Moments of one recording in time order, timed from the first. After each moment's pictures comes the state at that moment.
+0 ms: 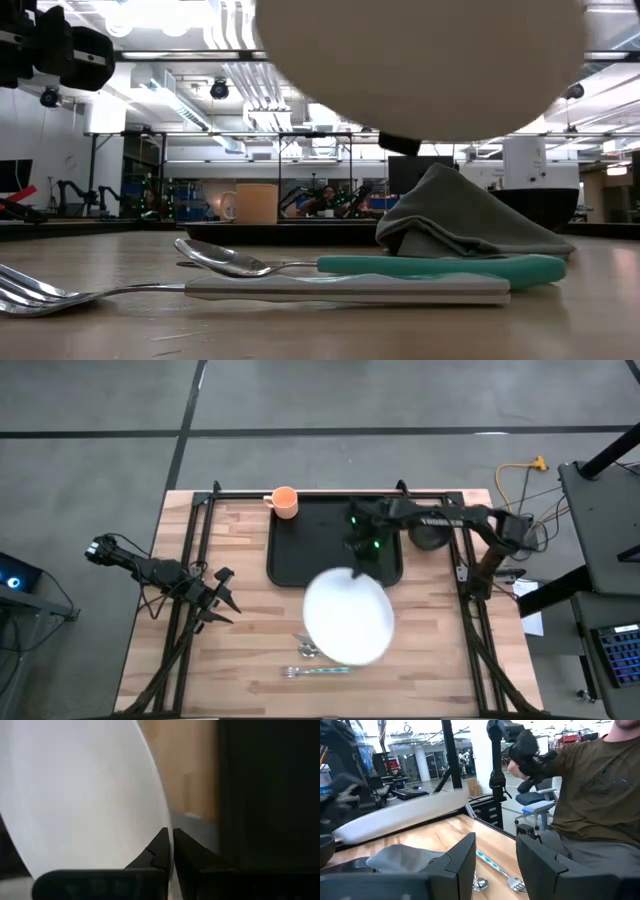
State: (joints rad) left arm -0.39 0.12 0.03 0.11 0.15 0.12; right arm -0.35 1.74 1.31 -0.81 -0.73 -0.04
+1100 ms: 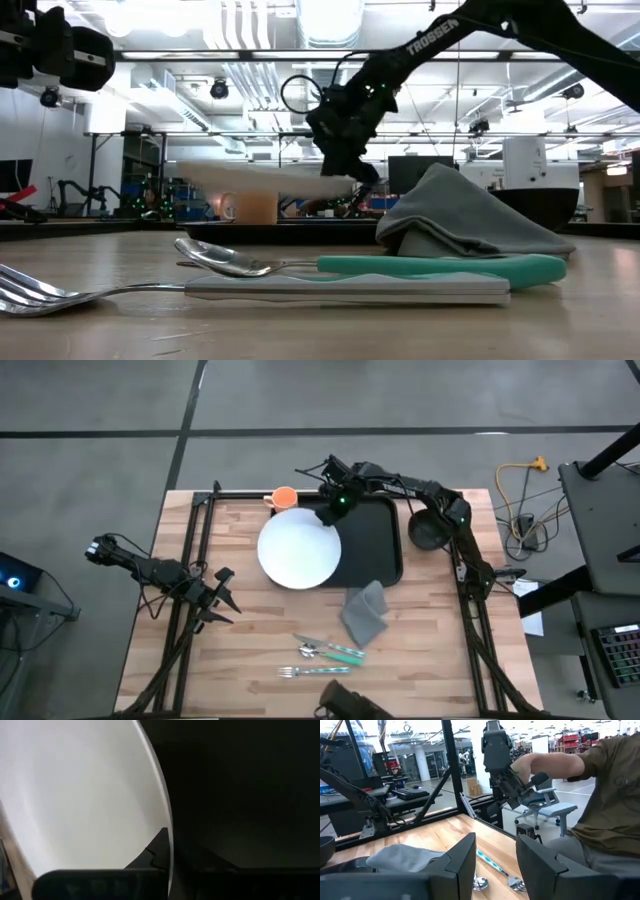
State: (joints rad) left arm -0.39 0.12 0.03 0.11 0.15 0.12; right arm -0.58 2.22 1.88 -0.85 -0.52 0.27
